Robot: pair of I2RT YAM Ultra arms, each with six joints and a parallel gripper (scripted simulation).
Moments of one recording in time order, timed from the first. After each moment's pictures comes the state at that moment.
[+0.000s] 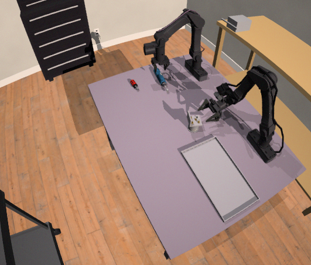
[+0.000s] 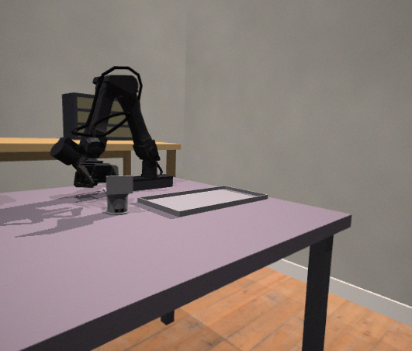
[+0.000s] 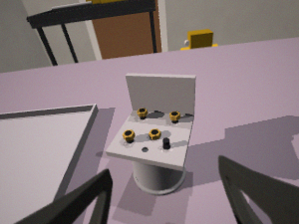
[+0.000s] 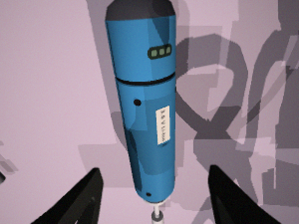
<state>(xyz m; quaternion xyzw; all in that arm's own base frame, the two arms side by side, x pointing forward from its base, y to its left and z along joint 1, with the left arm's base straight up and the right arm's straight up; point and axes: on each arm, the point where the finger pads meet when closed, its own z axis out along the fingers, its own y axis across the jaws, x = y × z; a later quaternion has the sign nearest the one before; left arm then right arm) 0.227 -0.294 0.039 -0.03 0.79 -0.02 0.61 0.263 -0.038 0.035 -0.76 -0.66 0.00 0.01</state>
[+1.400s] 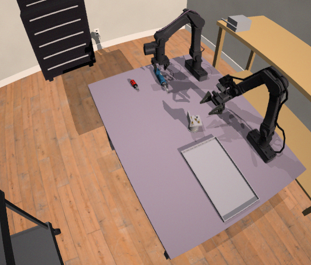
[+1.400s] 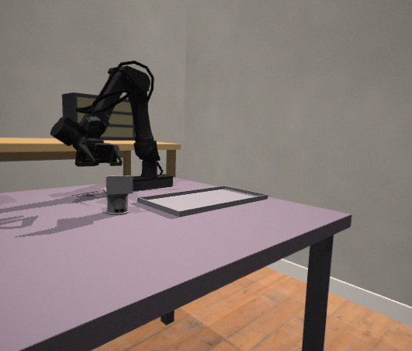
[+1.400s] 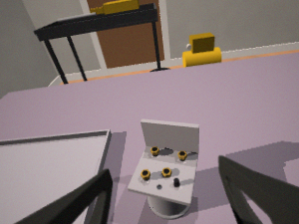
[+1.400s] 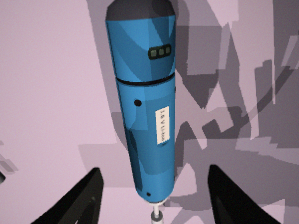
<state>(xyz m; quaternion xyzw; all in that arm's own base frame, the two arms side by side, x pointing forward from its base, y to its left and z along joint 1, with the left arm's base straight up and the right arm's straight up) 0.227 -0.289 0.102 -0.02 0.79 -0.01 0.61 0.263 -0.038 0.035 -0.76 -0.66 0.00 0.01</state>
